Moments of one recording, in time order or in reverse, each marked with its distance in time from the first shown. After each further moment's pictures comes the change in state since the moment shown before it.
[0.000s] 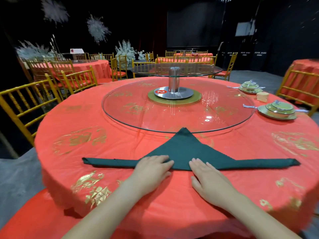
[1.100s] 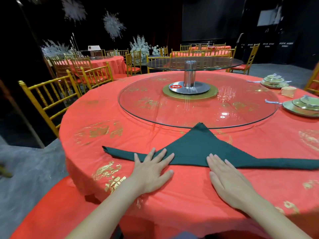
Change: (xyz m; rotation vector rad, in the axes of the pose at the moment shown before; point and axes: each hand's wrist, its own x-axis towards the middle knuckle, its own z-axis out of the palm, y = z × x) left_hand -0.039 -0.025 0.011 -0.178 -0.200 -0.282; right_hand -0.011 -0.004 0.000 0.024 -0.032 0.040
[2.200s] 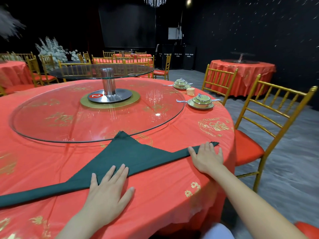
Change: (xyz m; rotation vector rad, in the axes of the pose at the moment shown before) left_hand 0.024 0.092 0.014 0.020 0.083 0.199; right_hand -0.033 0.153 -0.032 -0.103 -0.104 0.905
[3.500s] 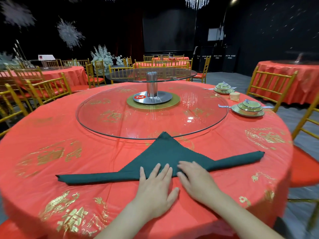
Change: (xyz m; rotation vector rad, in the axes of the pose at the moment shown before) left_hand 0.001 0.001 -0.002 0.022 -0.024 0.026; right_hand -0.078 -0.125 0.020 0.356 0.270 -0.816
